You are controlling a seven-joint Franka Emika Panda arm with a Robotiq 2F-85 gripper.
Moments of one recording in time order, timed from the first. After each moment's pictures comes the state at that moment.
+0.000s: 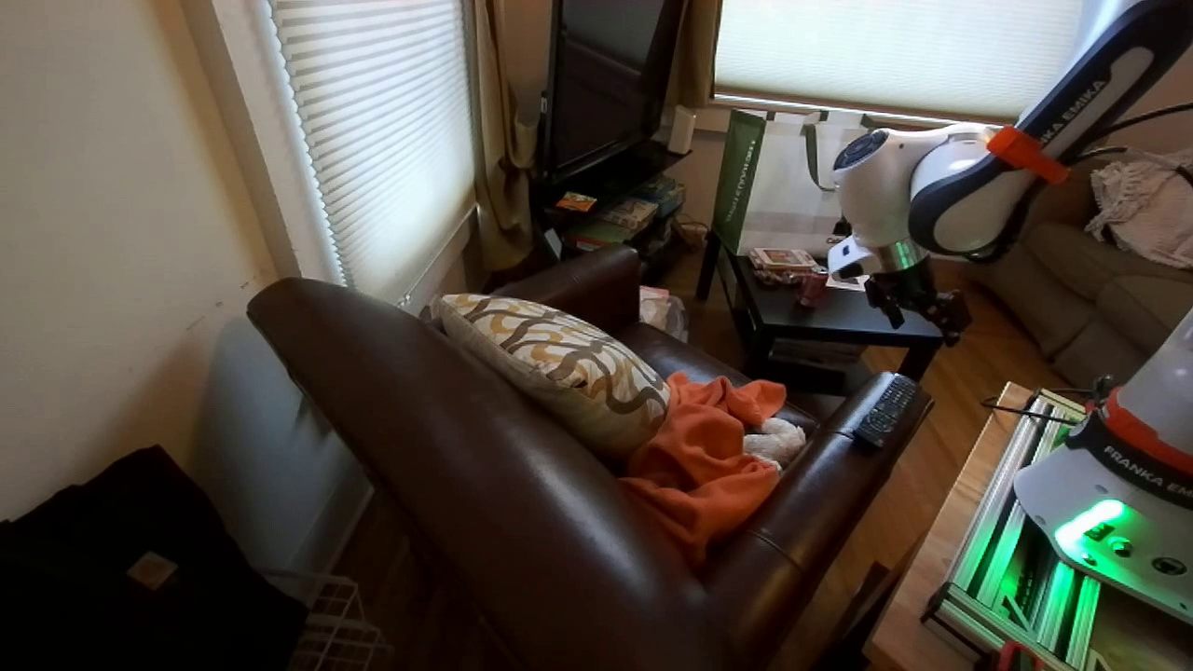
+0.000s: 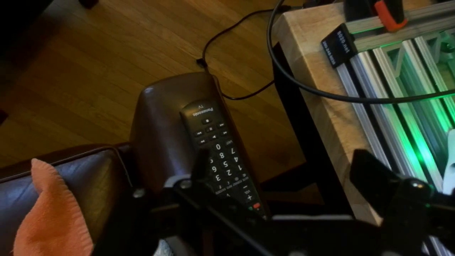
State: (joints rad) arm -0.04 0.01 -0.12 -2.75 -0.67 2.23 -0.91
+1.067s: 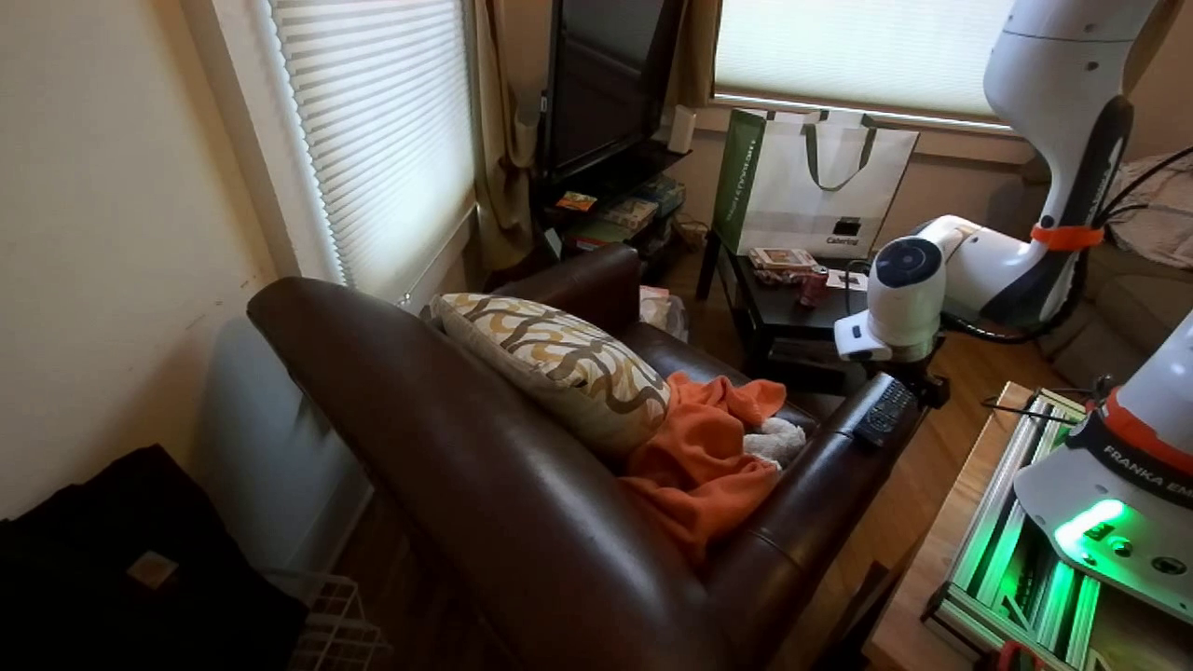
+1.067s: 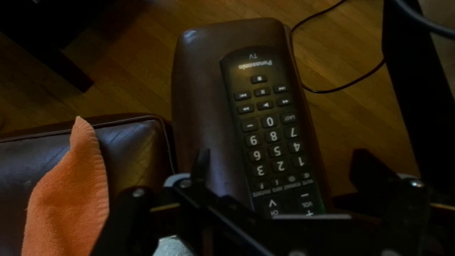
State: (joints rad) arm -0.08 0.39 -0.19 -2.76 -1.62 2.67 -0.08
